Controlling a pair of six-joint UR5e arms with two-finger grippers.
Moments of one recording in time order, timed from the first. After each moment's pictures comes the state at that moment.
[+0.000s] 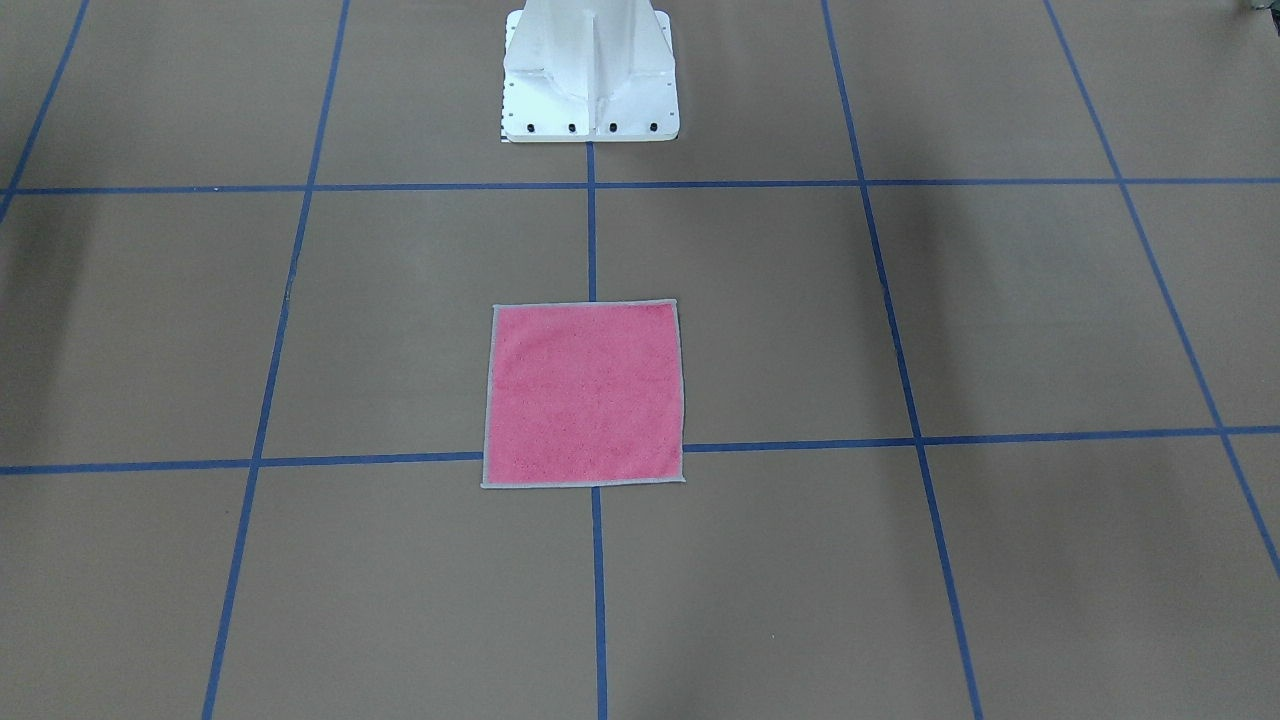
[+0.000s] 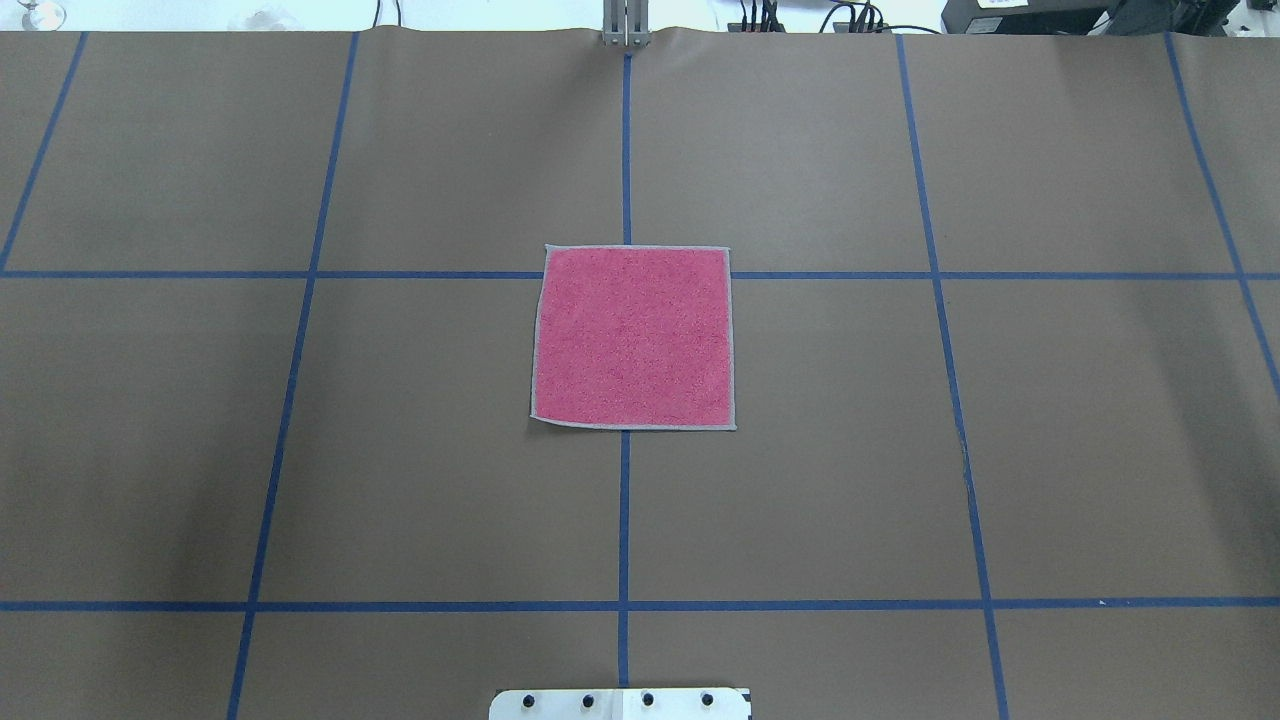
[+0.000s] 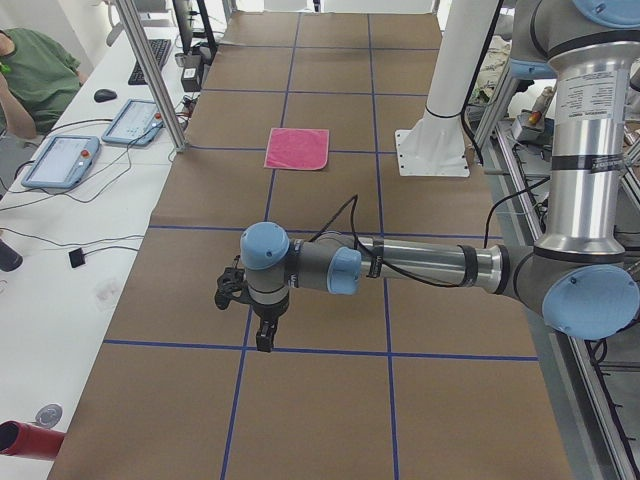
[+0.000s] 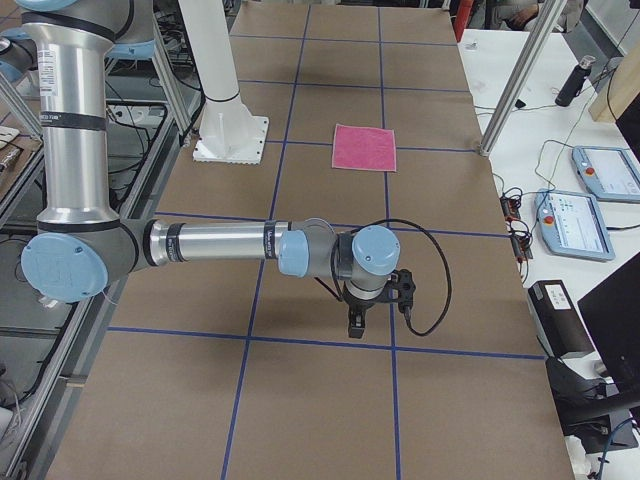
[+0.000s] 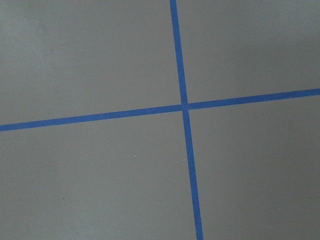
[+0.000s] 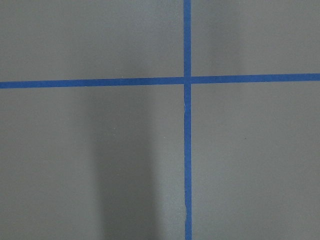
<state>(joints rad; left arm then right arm) -1.54 -1.54 -1.67 -1.64 -2.30 0.00 1.55 -1.59 1.67 -1.67 2.41 0.01</state>
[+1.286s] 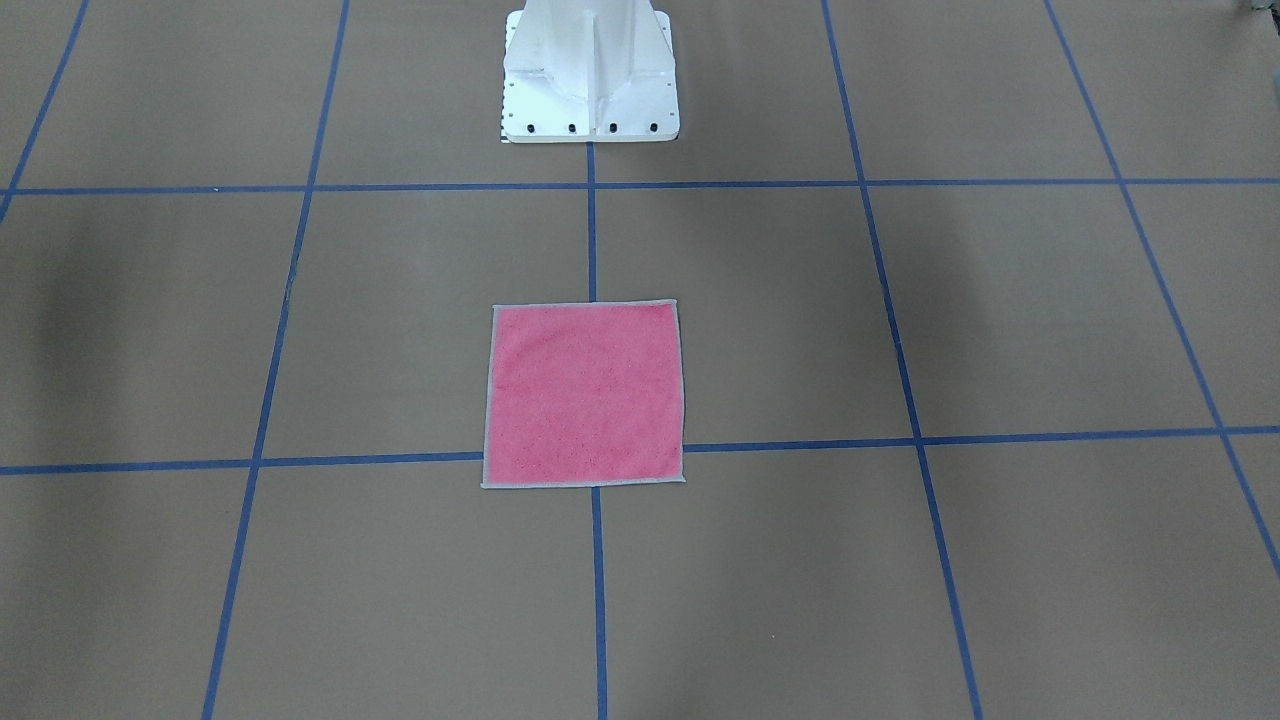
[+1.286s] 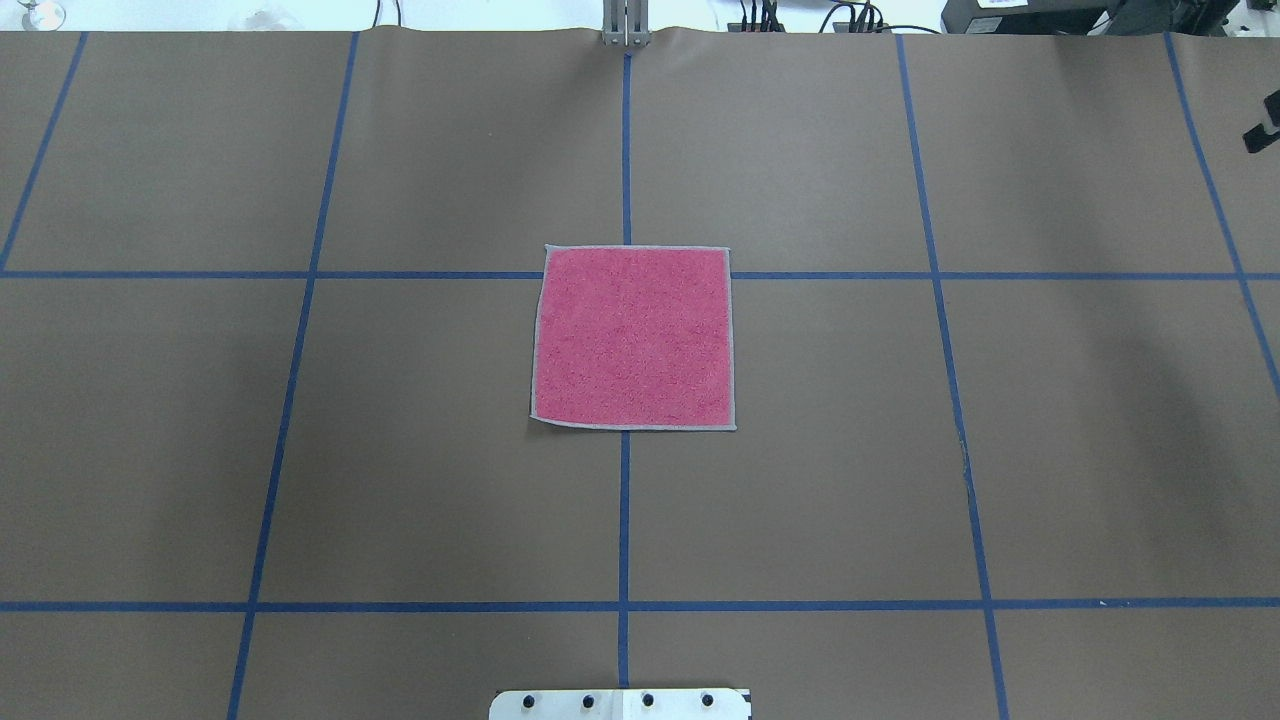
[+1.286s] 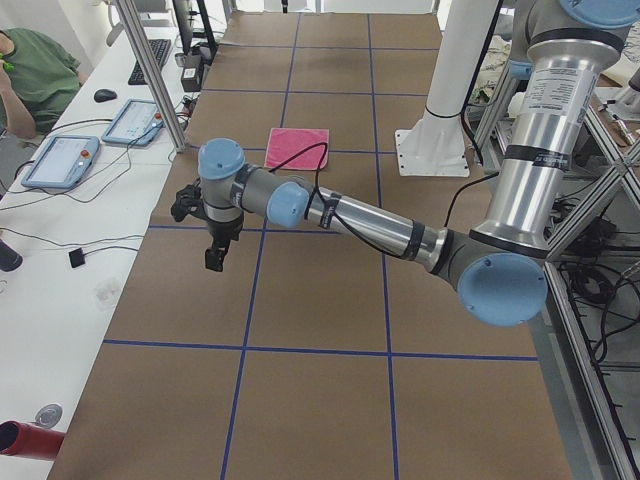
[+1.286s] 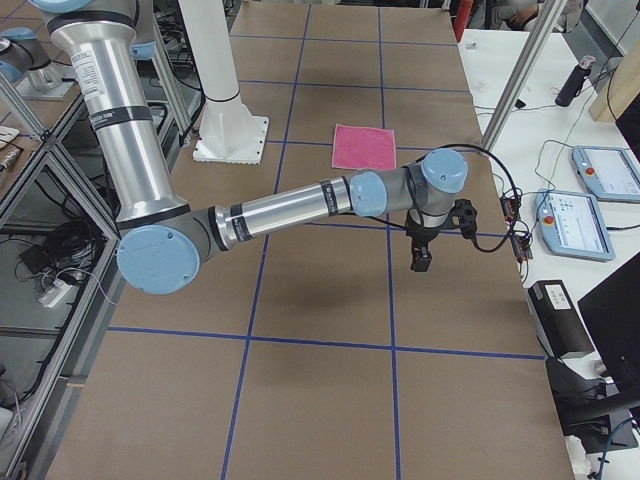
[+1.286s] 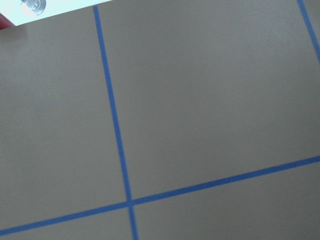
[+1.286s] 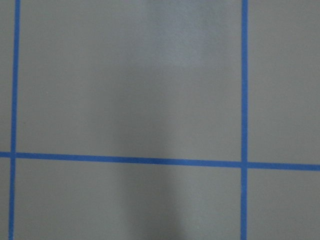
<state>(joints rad) -1.40 -1.82 -1.69 -1.65 -2.30 -0.23 1.42 -1.26 1.60 -1.68 2.41 0.18</state>
